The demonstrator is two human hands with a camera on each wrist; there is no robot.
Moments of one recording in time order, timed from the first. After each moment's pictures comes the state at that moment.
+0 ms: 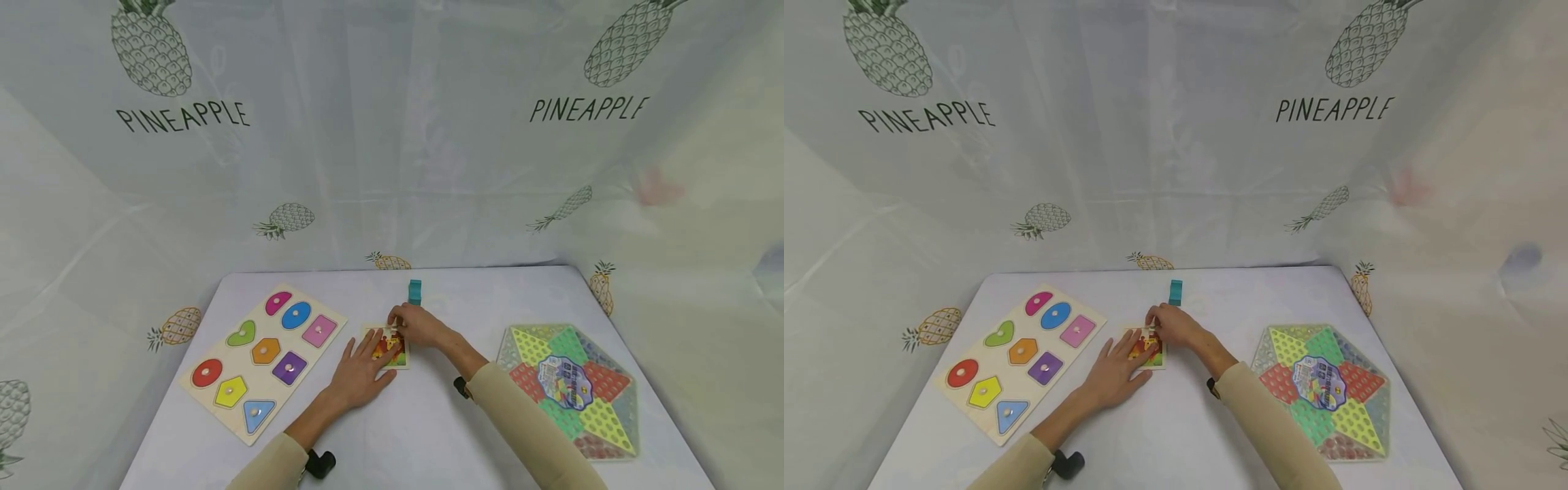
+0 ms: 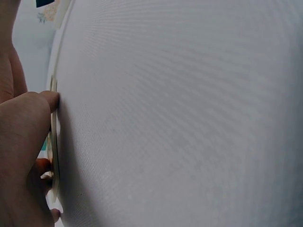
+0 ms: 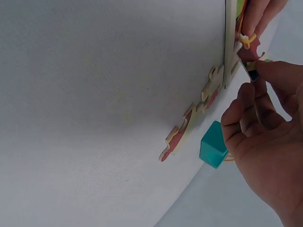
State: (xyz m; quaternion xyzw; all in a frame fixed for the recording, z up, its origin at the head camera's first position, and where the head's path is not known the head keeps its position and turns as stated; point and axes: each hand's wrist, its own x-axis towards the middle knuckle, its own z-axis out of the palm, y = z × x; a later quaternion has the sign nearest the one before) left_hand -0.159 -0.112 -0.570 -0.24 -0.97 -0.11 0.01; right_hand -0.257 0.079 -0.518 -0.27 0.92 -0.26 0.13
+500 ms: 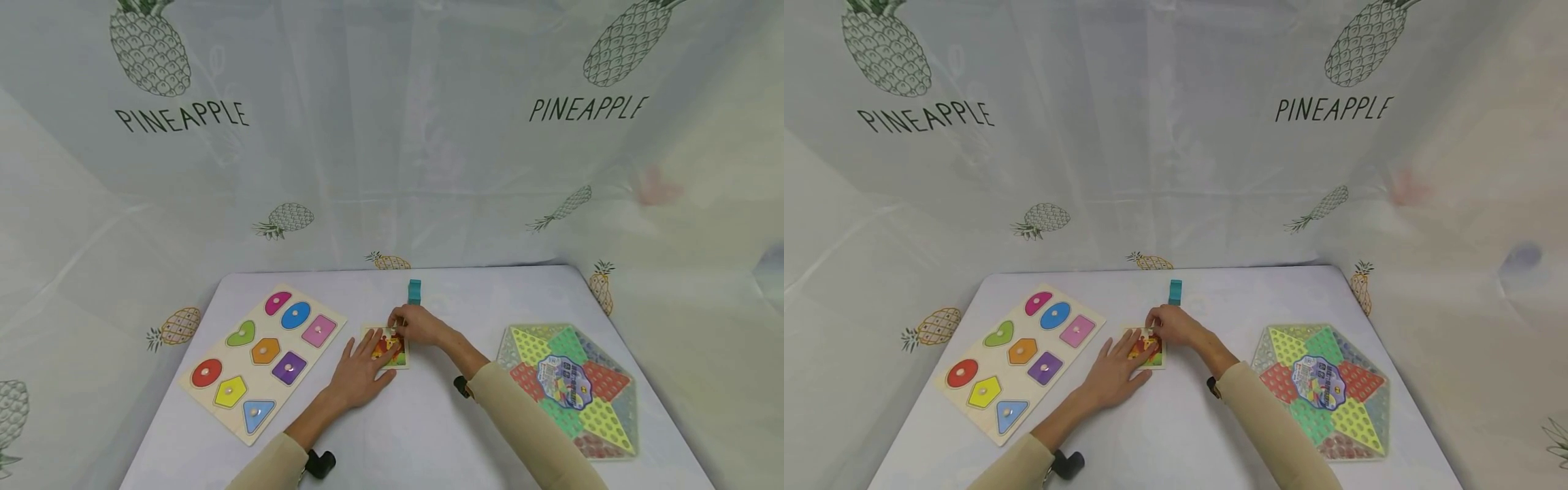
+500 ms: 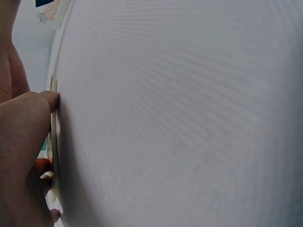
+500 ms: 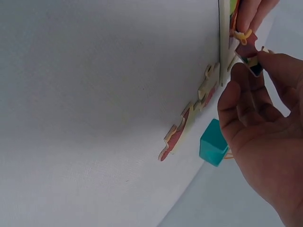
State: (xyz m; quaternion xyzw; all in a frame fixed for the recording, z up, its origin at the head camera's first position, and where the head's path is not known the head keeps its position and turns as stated) left_hand -0.159 -0.111 -0.570 -0.23 -0.97 -0.11 0.00; right_hand -0.260 0.083 -0.518 -0.27 0.90 -0.30 0.16
